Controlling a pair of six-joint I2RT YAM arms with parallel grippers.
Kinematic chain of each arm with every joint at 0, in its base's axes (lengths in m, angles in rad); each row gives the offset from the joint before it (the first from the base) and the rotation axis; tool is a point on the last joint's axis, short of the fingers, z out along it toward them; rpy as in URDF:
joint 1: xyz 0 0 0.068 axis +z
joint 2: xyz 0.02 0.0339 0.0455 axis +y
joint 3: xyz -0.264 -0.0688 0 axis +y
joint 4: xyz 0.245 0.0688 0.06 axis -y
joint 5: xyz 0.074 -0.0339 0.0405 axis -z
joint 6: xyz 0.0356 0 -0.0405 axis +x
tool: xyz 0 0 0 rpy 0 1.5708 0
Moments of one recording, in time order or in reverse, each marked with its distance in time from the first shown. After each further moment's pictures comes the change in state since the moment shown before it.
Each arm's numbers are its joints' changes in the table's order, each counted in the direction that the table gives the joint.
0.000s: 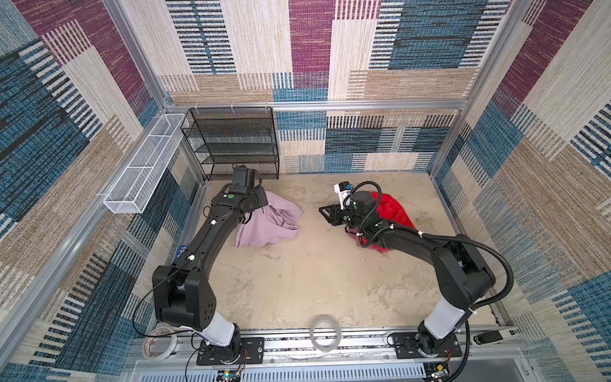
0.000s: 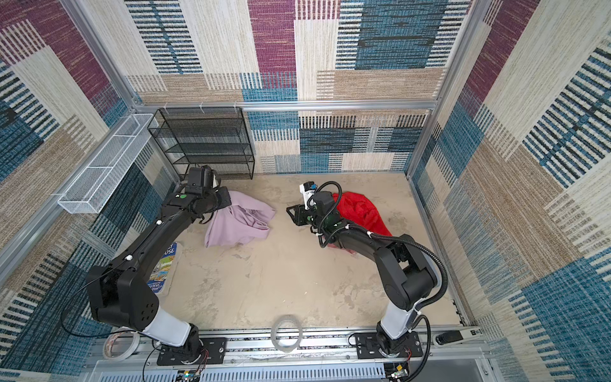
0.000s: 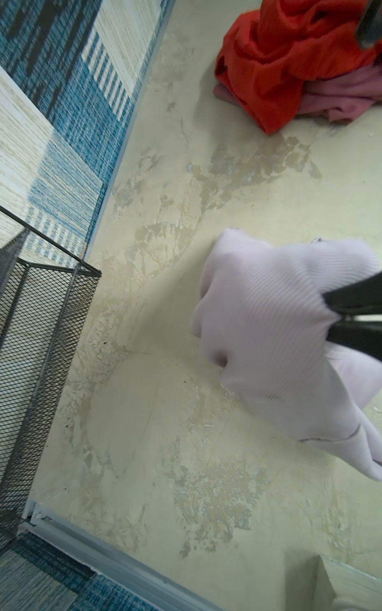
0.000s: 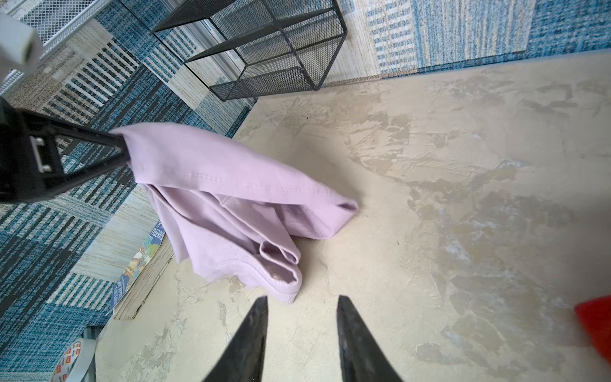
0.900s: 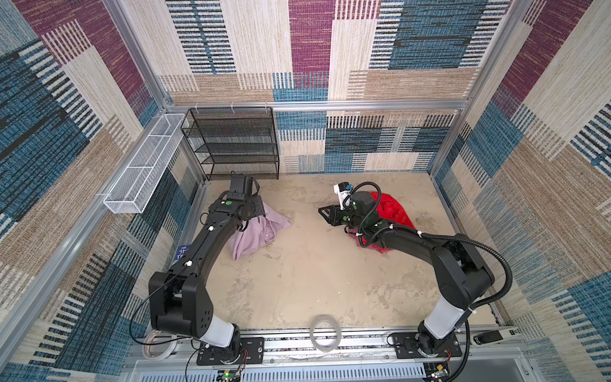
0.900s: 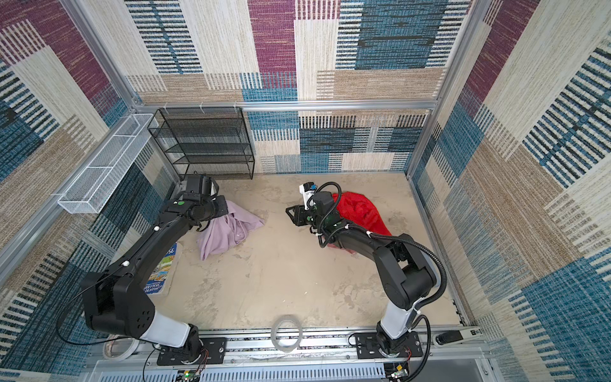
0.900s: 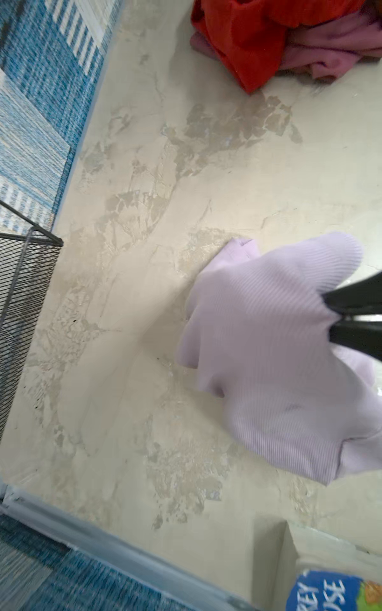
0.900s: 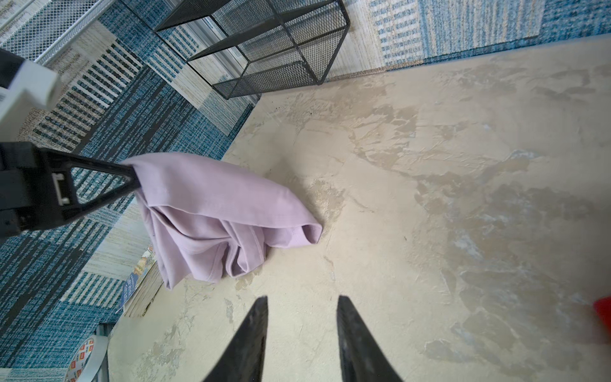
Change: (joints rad) left arm 0.017 -0.022 0.158 0.035 -0.001 0.004; right arm 0.000 0.009 0.000 0.002 -0.019 0.026
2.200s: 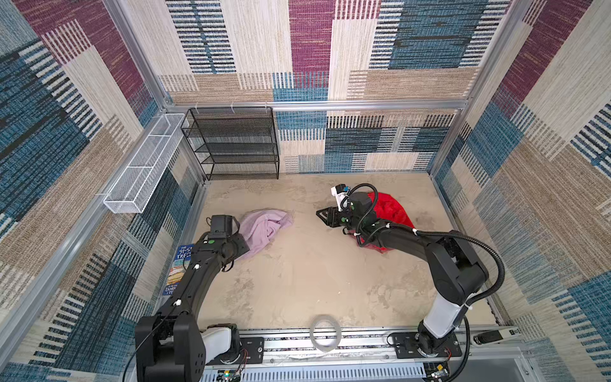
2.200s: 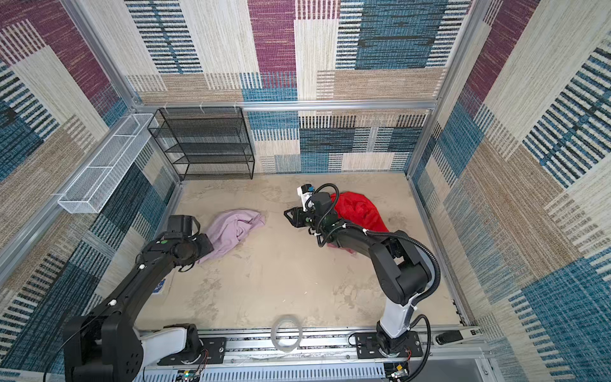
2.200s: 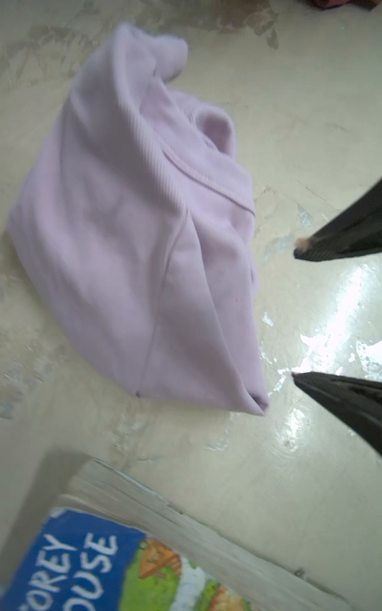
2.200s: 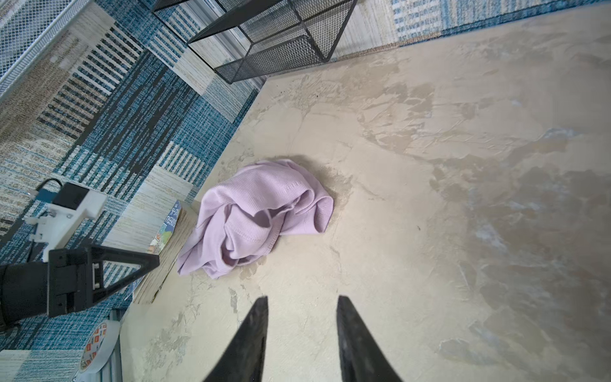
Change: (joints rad) left arm 0.237 -0.338 0.521 -0.029 0.105 -0.146; right arm 0.000 0.044 -0.011 0.006 -0.057 0.012
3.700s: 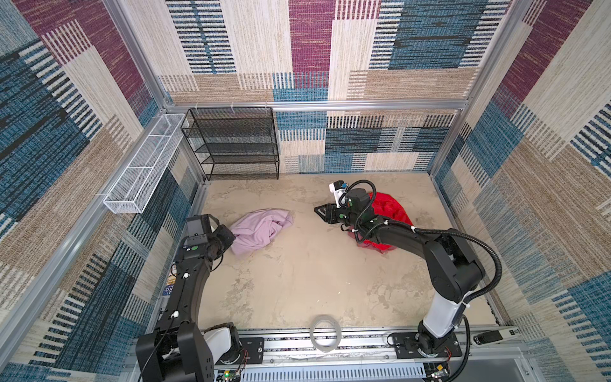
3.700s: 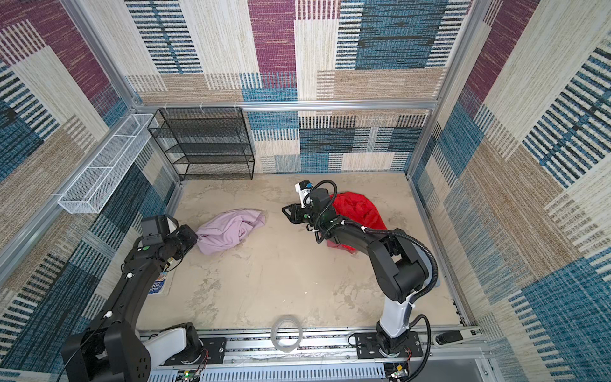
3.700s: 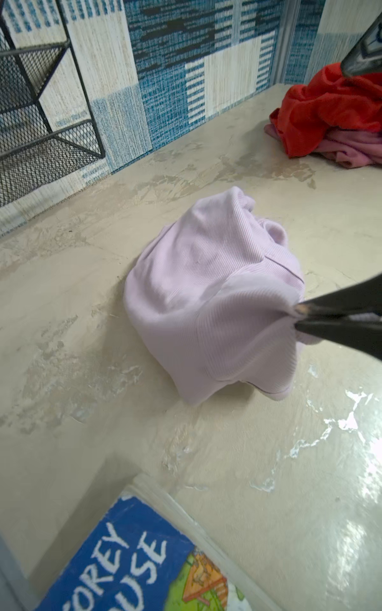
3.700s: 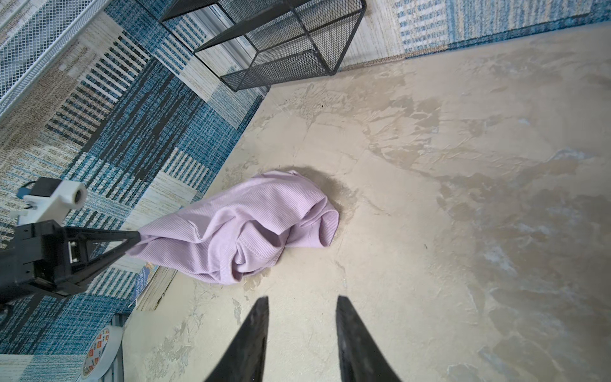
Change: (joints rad) left arm 0.102 -0.039 -0.070 0.146 0.188 -0.087; right arm 0.000 0.026 -0.060 -0.024 -0.002 -0.001
